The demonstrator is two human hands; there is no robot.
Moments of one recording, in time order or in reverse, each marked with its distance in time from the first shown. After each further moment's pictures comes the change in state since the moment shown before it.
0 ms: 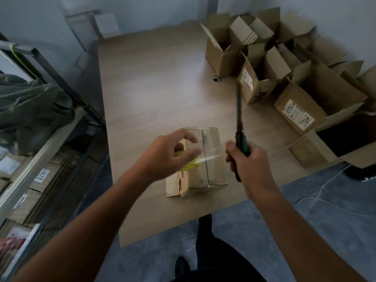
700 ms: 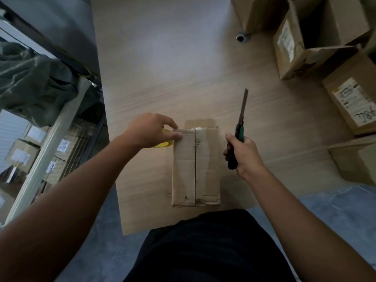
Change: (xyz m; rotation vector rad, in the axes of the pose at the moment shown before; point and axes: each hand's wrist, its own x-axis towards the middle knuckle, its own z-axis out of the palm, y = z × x) left_hand 0.146 -0.094 -0.025 0.689 -0.232 -0.383; right_hand 0.162 0.103 0.025 0.080 -0.086 0.571
